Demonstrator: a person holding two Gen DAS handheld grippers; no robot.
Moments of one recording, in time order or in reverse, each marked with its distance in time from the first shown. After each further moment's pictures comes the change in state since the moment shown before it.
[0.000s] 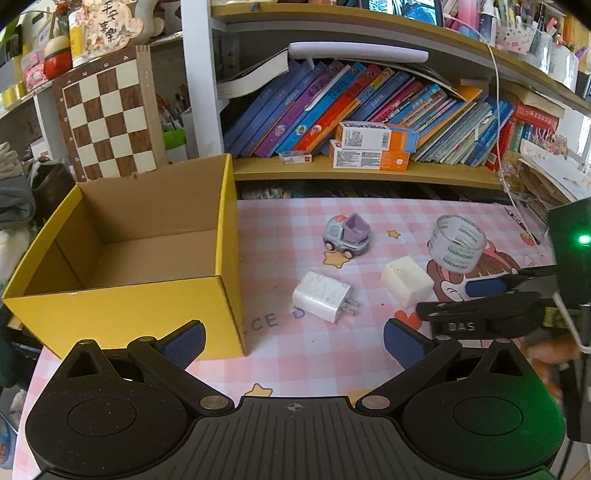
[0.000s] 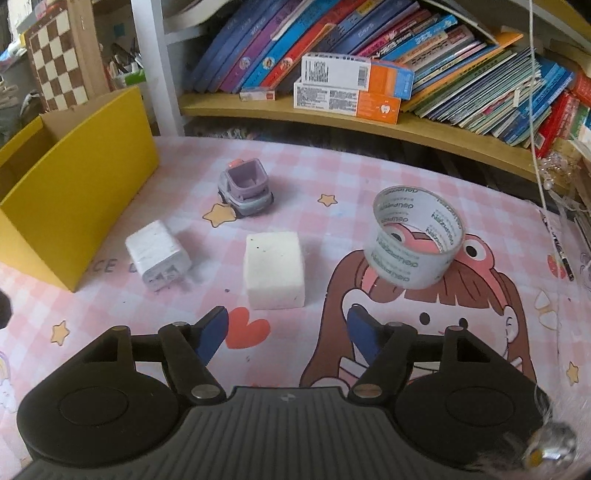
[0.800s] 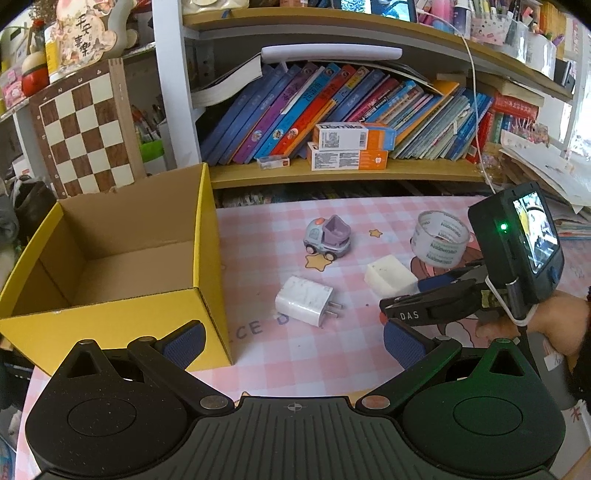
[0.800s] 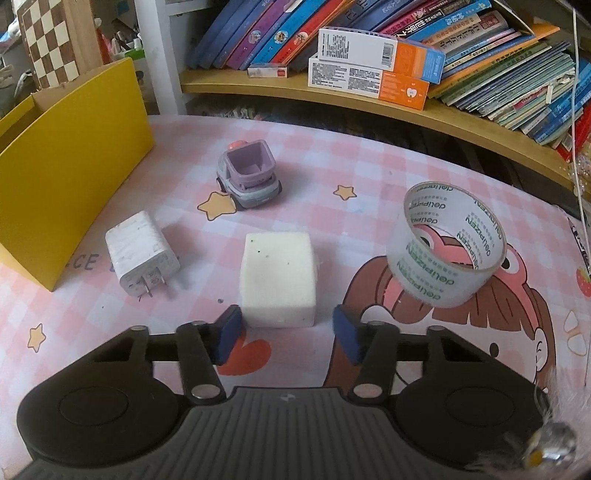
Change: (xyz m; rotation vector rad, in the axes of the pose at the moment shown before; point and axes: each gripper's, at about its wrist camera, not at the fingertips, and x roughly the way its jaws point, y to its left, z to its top) left arm 0.000 -0.007 0.002 0.062 -0.015 -0.036; right arm 0.037 0.001 0.012 -0.040 0.044 0.023
